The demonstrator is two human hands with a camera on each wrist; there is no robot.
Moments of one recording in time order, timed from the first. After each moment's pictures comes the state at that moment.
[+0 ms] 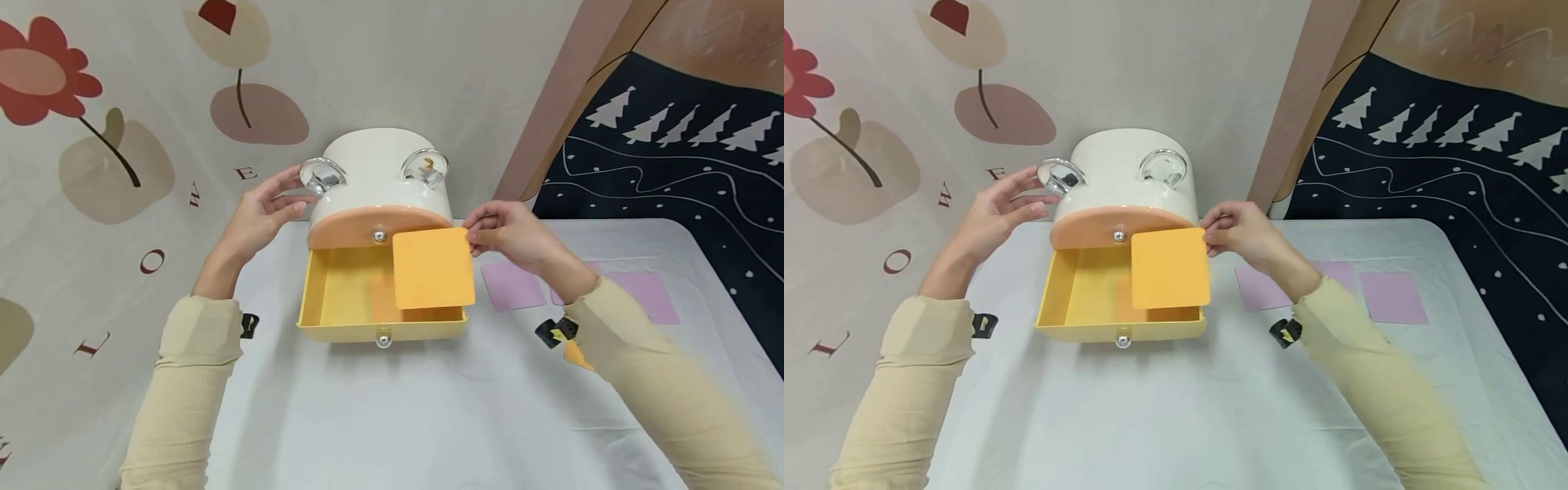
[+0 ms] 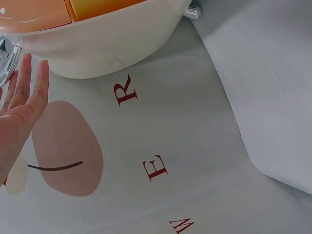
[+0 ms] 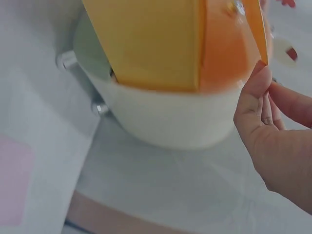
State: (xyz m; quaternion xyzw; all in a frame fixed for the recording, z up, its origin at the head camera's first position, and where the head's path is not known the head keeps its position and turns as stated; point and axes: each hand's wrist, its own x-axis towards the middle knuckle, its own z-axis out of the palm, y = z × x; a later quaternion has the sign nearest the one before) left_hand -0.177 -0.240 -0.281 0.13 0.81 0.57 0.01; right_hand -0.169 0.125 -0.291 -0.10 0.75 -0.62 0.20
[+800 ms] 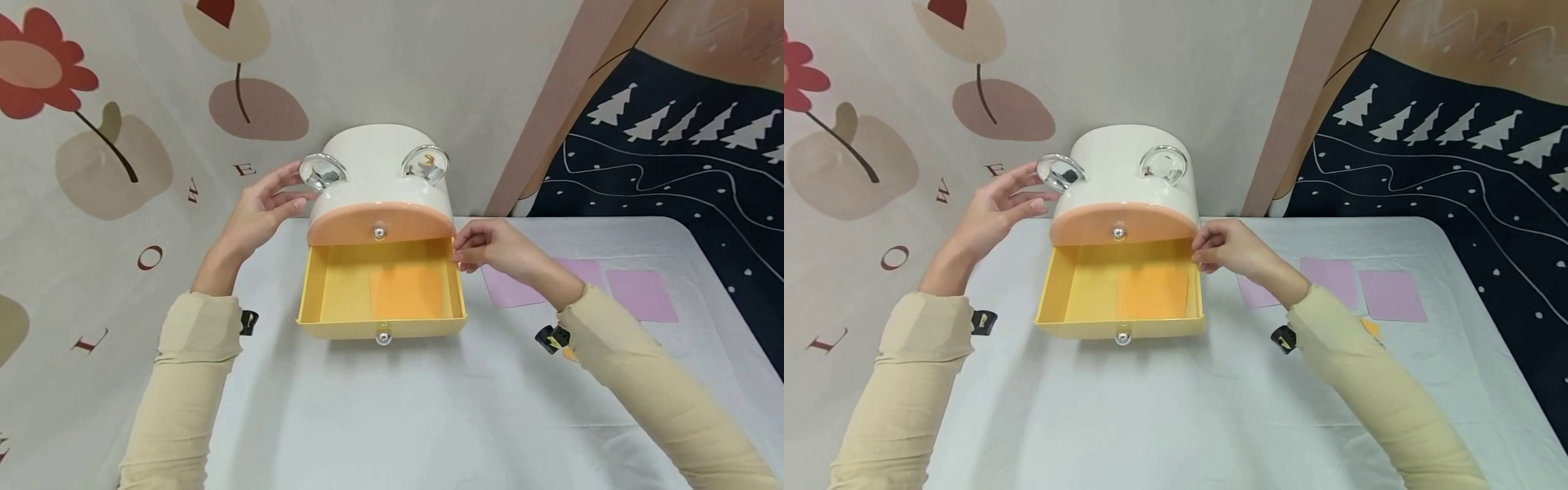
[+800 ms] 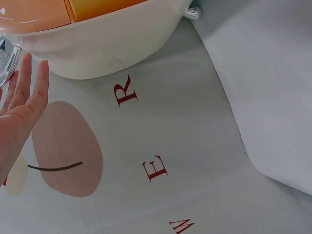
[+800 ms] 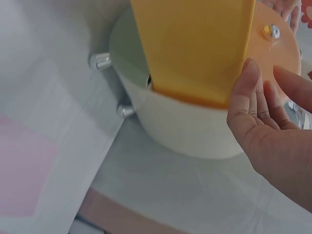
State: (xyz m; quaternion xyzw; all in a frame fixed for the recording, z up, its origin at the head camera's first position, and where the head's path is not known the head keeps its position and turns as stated) left_hand -0.179 -0.239 -0.282 0.12 0.82 0.56 0.01; right_hand -0.164 0.118 -0.312 -0.15 0.80 -0.54 0.22
